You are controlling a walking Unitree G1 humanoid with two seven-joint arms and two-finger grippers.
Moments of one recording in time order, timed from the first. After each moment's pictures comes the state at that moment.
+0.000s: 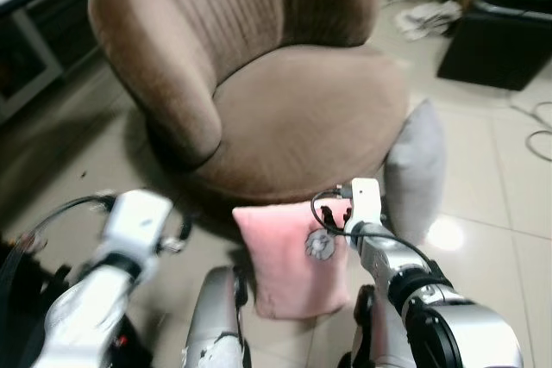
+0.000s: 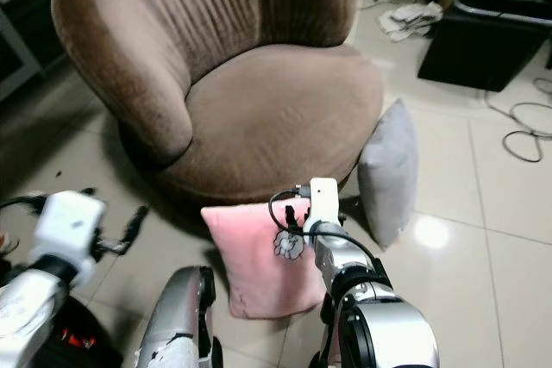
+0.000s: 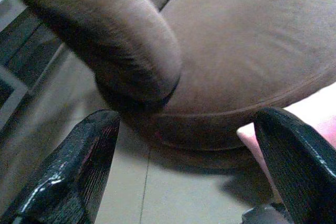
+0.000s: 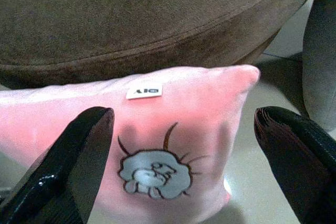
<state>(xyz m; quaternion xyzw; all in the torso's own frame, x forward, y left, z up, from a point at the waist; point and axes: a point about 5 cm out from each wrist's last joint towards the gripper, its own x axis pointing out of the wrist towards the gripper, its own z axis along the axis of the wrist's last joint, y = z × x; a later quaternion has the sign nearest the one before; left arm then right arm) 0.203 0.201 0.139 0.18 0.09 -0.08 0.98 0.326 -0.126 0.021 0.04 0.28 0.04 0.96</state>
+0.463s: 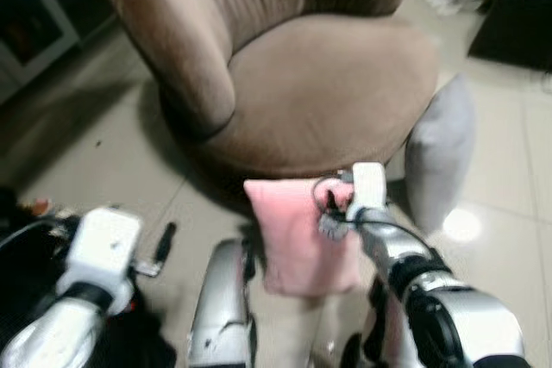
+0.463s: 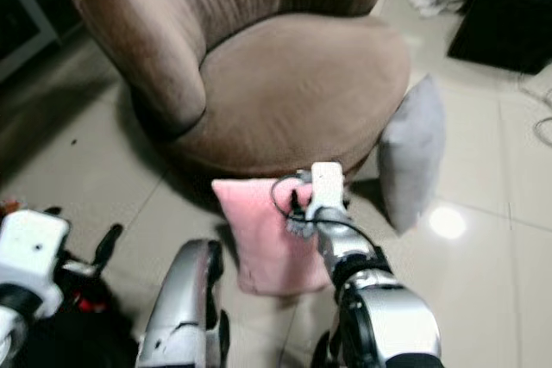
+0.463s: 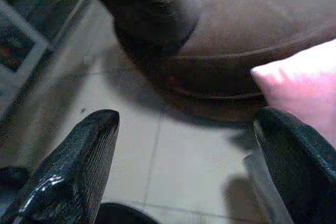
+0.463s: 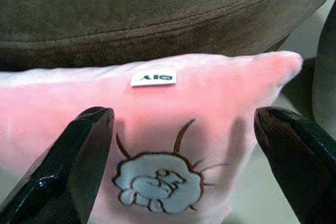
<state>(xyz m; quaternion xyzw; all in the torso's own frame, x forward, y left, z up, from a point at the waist) 0.165 0.211 0.158 0.18 0.11 -0.04 0.98 0.342 -0.133 0.041 0.02 0.24 0.01 0.97</state>
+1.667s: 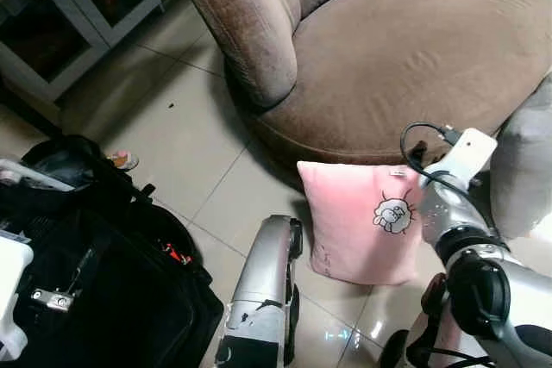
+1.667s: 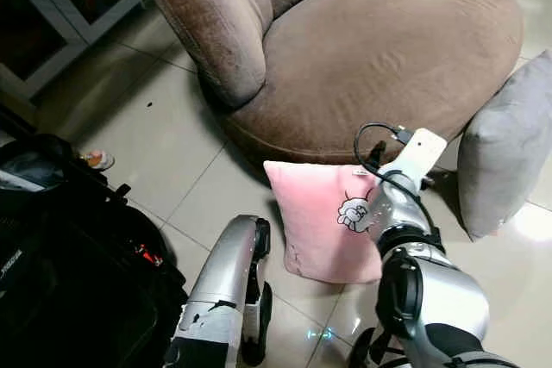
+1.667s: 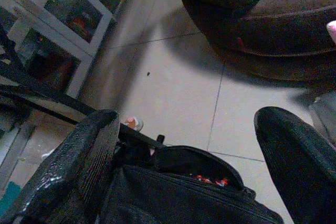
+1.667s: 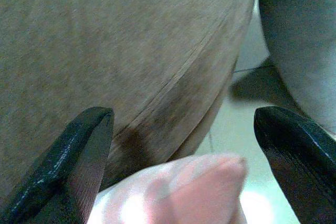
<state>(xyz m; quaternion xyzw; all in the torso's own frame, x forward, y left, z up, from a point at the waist) 0.111 0.247 0.208 0.21 0.10 -0.04 0.97 0.364 -0.234 0.099 0.14 0.10 -0.25 0.95</state>
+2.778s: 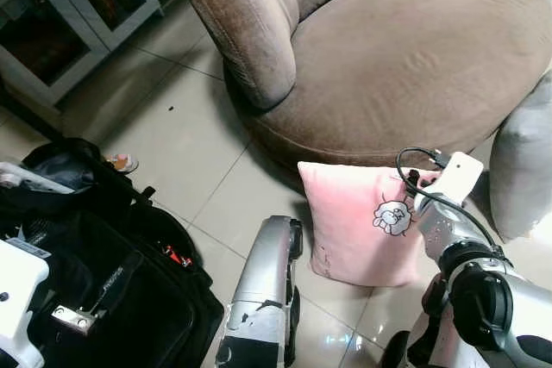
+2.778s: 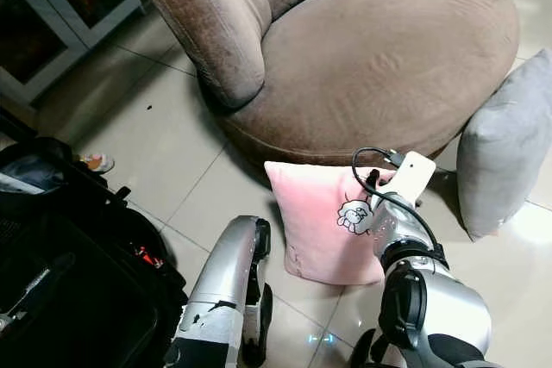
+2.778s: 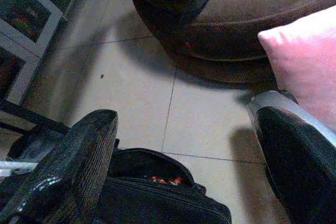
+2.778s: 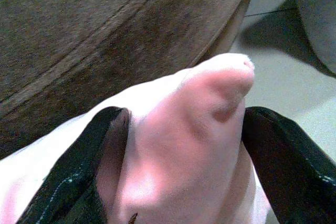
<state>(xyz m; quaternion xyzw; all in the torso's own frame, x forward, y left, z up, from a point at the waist) 0.106 0.231 0.209 0.16 0.12 -0.12 0.97 0.347 -0.228 0.064 0.16 0.20 -0.21 0.95</state>
